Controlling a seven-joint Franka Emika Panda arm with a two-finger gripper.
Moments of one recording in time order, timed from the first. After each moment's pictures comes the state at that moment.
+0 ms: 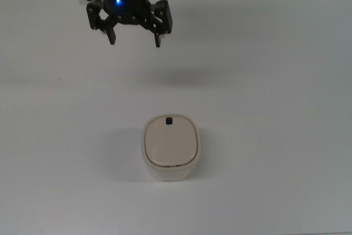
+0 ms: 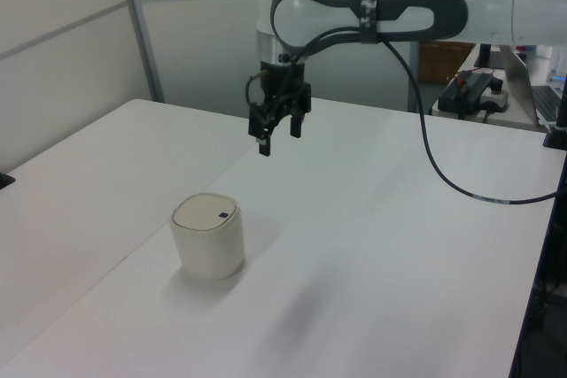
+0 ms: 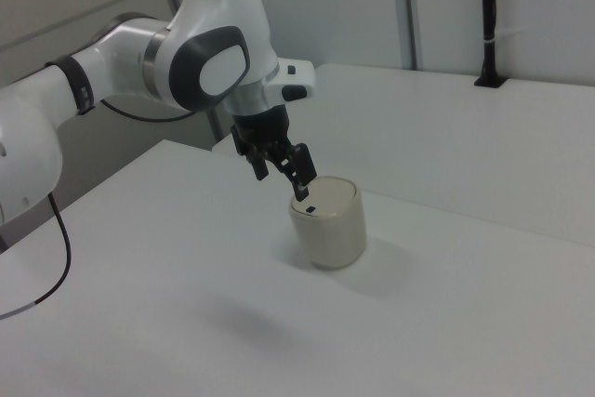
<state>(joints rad) -0.12 0.22 0.13 -1.43 0.03 1.73 0.11</state>
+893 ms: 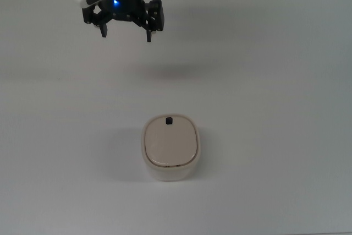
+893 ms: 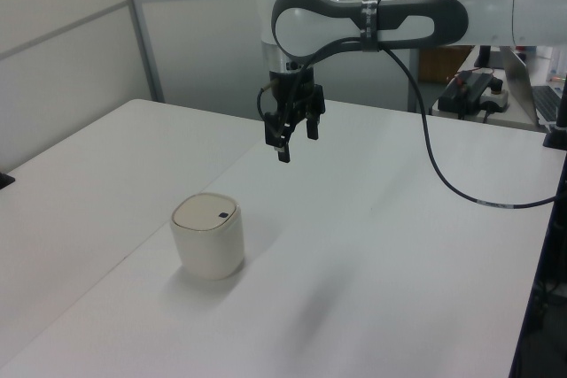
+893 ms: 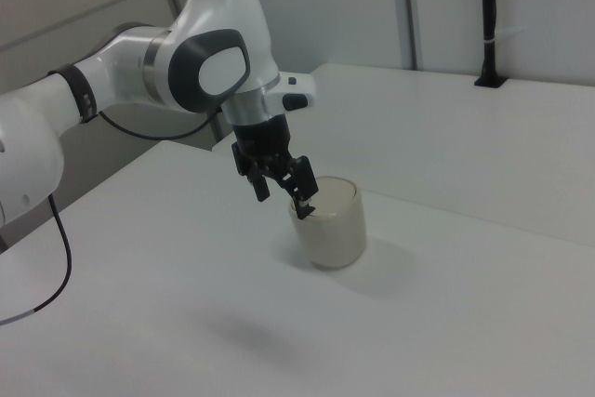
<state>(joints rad) -0.12 0.22 0.13 -1.44 -0.05 1.65 0.11</state>
